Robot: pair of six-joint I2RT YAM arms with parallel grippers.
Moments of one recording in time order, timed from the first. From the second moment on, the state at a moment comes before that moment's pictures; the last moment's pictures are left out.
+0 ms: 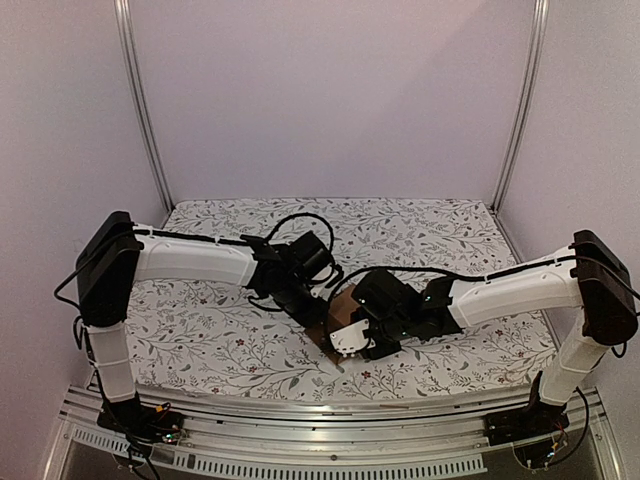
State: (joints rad) left arm -0.95 1.94 1.34 -0.56 -0.04 -0.17; right arm 1.11 1.70 0.99 -0.28 0.16 -0.89
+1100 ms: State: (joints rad) left arm -0.94 1.88 1.18 -0.39 0.01 -0.11; right arm 1.11 1.72 1.02 -0.32 0.16 -0.92
